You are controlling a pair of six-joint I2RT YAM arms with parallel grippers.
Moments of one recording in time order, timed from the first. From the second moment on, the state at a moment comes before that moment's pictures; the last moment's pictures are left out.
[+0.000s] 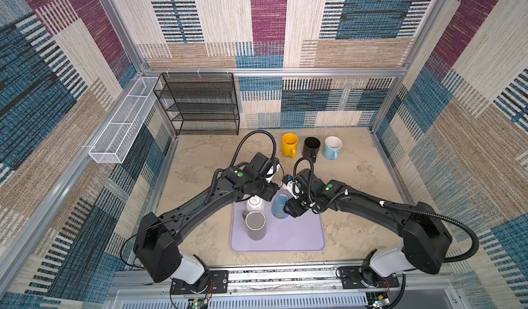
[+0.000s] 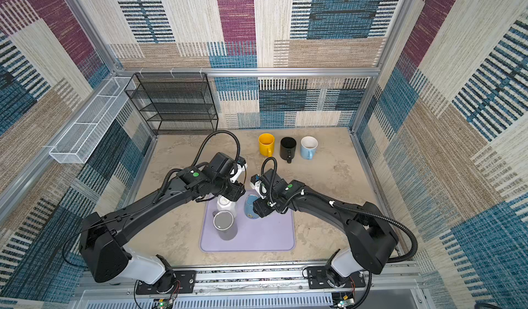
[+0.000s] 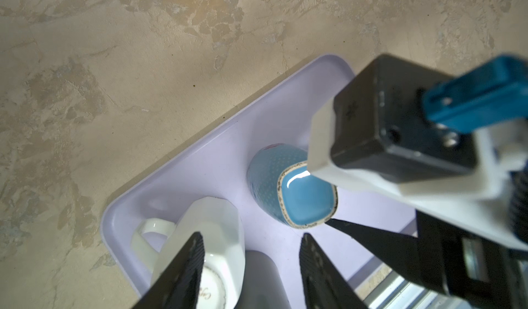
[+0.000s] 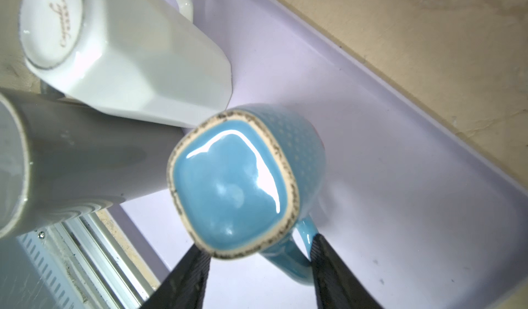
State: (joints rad) left arm -0.74 1.49 1.28 -0.79 0.03 -0.15; right arm 0.76 1.48 0.99 -0.57 -0.22 0.16
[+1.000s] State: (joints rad) left arm -0.67 1.38 1.25 -0.83 -0.02 -0.13; right arm 0.76 1.70 1.24 -0.86 -0.14 0.03
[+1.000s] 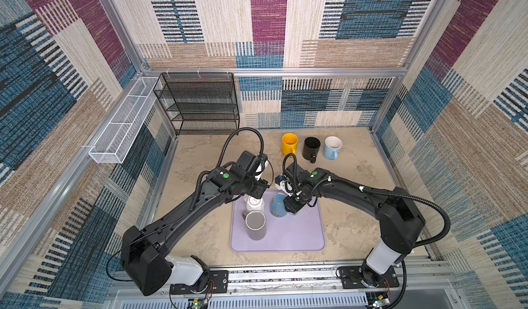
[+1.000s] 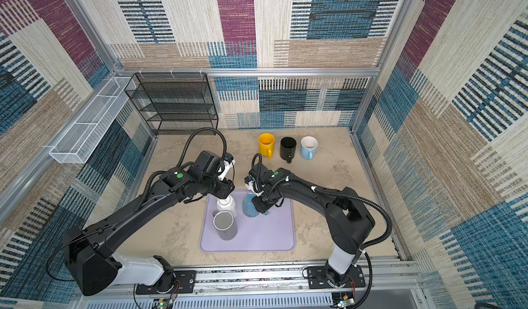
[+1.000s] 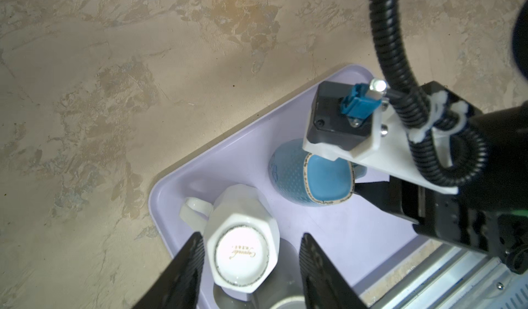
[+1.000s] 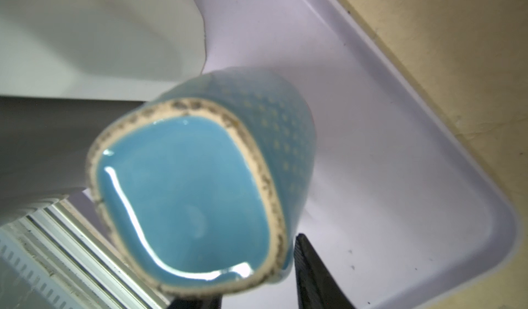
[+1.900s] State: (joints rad) left arm -0.66 1.37 1.23 -0.82 0.00 -0.13; right arm 0.78 1.80 1.36 -0.91 -0.08 -0.09
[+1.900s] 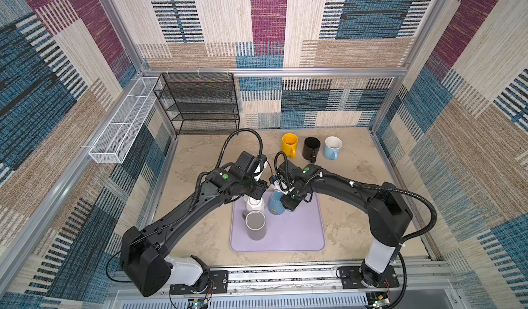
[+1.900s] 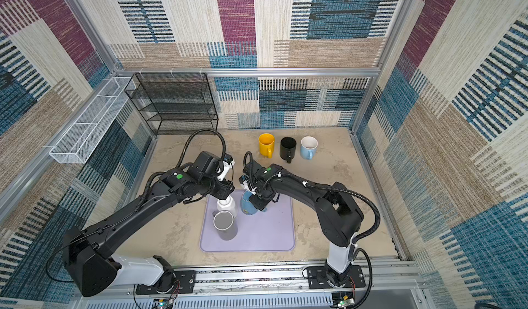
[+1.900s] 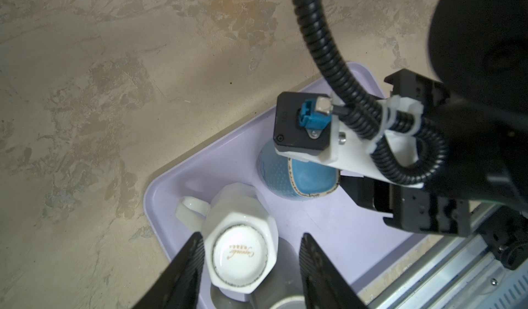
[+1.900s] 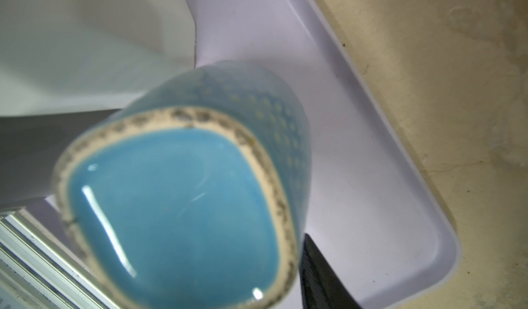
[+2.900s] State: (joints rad) left arm -0.66 1.35 1.22 -0.82 0.01 -0.13; right arm 0.78 1.82 1.37 -0.89 -0.09 -0.10
